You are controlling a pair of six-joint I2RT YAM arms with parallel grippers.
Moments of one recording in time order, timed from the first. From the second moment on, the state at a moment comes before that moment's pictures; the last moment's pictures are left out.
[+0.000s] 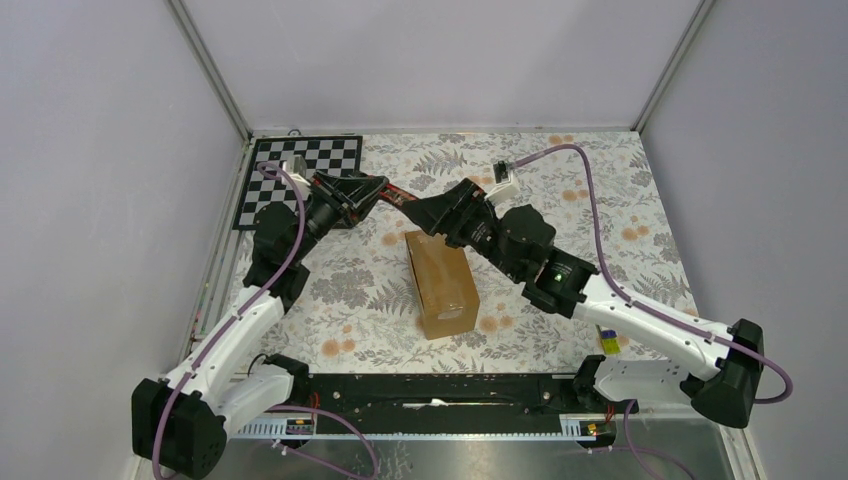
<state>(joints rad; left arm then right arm) -0.33 0.96 0.69 0.44 0.38 -1.51 0.99 1.14 1.03 0.11 0.22 1.02</state>
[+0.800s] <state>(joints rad) -0.33 0.96 0.70 0.47 0.37 -1.49 0.99 1.19 0.98 0.24 0.22 1.10</state>
